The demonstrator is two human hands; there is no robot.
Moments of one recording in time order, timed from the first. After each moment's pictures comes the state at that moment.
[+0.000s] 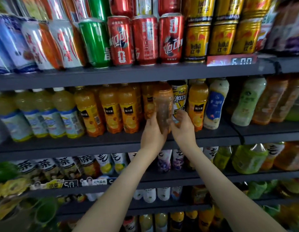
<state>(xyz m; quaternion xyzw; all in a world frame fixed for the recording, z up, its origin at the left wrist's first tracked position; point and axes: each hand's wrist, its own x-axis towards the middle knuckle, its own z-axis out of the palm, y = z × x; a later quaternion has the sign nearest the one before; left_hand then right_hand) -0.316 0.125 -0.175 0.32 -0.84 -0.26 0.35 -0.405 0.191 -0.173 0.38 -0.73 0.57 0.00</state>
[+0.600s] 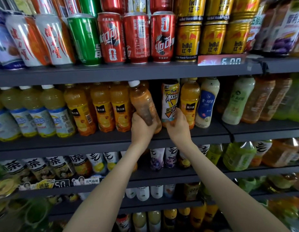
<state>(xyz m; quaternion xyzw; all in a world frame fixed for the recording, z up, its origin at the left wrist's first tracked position) -0.327 0.107 -0.177 0.36 -0.73 -0.37 0.44 -0.425 0.192 -0.178 0.38 -0.76 0.53 0.00</state>
